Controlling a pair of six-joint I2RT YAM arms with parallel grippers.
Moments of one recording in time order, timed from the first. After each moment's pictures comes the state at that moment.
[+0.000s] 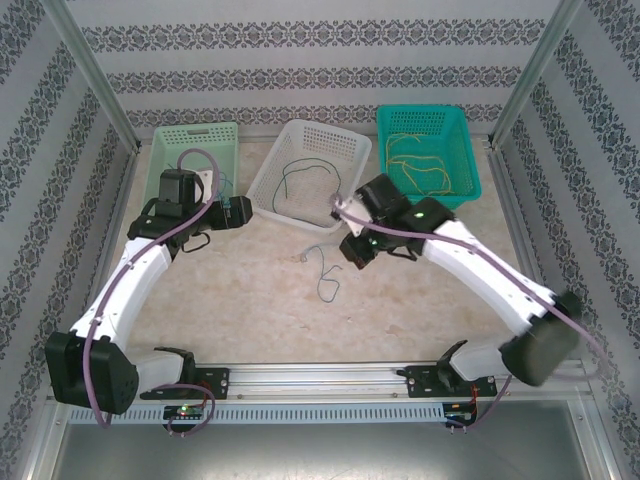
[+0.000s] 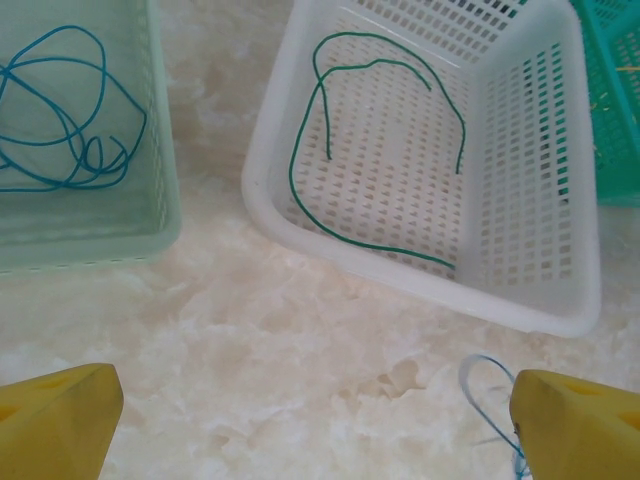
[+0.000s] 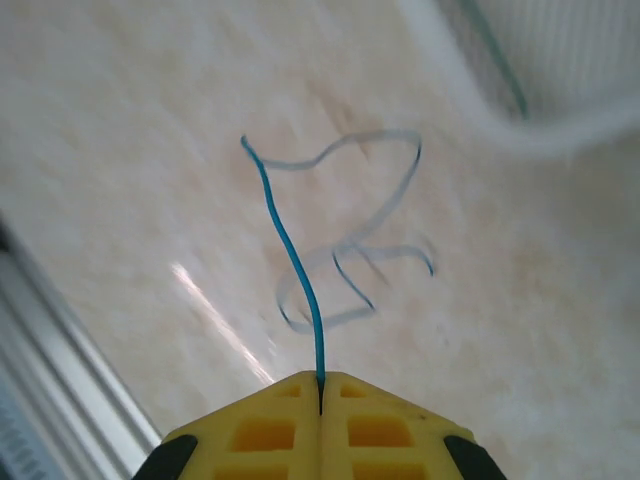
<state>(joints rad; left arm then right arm) -0.12 1.21 1.04 -0.55 0.25 -0.28 0.65 1.34 1.35 -0.98 -0.30 -0.03</state>
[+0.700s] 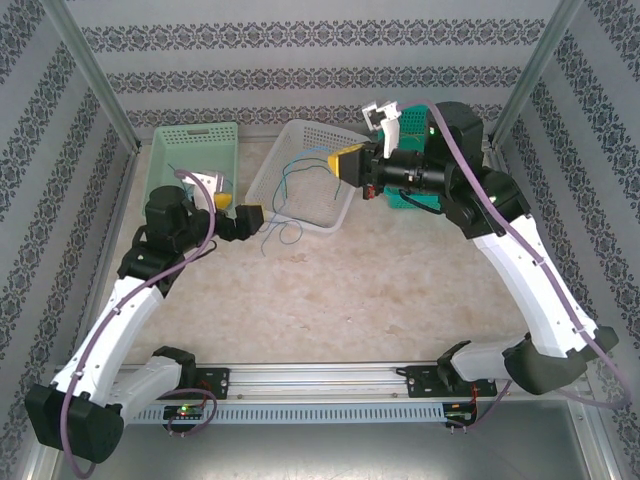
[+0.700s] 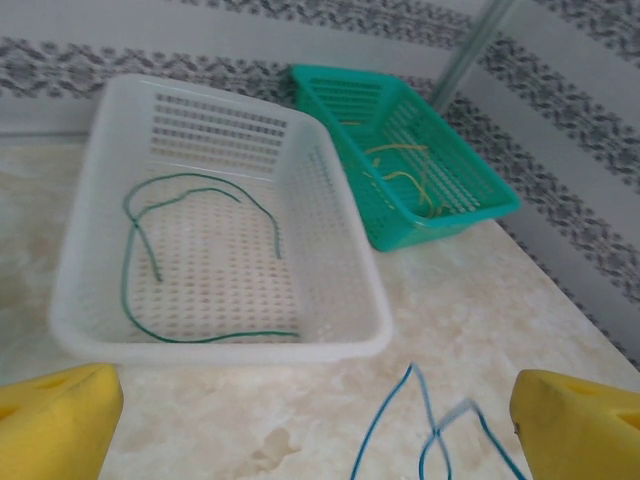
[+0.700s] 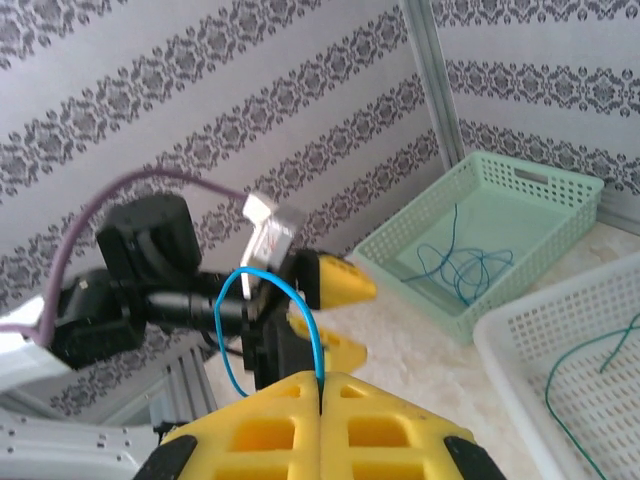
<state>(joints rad) -0.22 0.97 0.88 -0.26 0.43 -0.24 0.55 1.34 1.78 -0.68 -0.60 0.30</state>
